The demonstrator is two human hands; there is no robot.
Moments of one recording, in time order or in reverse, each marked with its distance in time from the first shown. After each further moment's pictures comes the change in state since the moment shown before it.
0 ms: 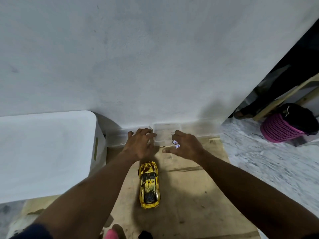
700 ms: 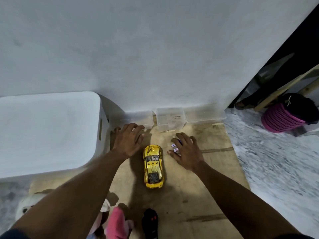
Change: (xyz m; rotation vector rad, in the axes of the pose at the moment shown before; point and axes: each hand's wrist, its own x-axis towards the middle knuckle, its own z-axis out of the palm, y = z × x) left_hand -0.061 -0.038 0.029 -0.006 0.161 -0.080; right_hand -0.062 -0.007 0.095 -0.235 0.095 0.023
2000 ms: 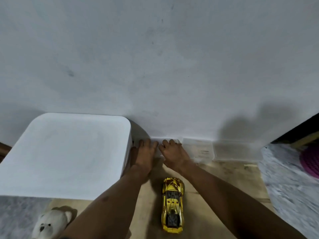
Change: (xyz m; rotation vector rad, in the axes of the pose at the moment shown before) left_hand 0.043 -0.010 -0.017 0.314 -0.255 -0.304; right_hand 0.153 -0.098 -0.063 -0.110 -0.166 -0.338
